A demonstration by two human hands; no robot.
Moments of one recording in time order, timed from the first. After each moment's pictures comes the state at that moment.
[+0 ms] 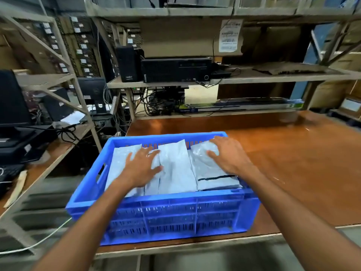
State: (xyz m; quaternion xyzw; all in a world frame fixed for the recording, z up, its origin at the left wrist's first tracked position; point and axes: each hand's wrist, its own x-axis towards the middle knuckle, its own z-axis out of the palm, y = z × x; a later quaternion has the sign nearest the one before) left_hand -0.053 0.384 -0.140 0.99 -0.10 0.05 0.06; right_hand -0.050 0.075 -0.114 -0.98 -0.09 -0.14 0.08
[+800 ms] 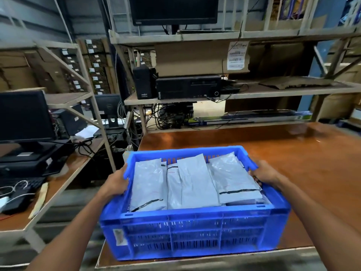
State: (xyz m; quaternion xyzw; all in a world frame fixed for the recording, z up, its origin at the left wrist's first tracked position) left_hand -0.049 0.513 -0.144 0.93 0.10 0.02 0.36; right_hand -0.042 0.011 -0.141 -0.89 0.10 0.00 0.44
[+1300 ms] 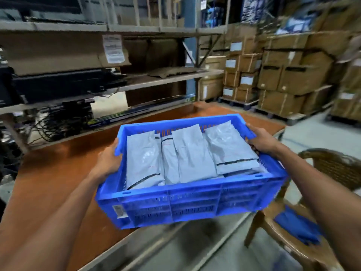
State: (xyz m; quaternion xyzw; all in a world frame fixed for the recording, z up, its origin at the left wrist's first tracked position) left_hand -0.052 0.215 -0.123 0.89 -0.17 -0.02 0.42; right_hand -0.324 -0.217 -0.080 -0.85 0.28 -0.19 0.40
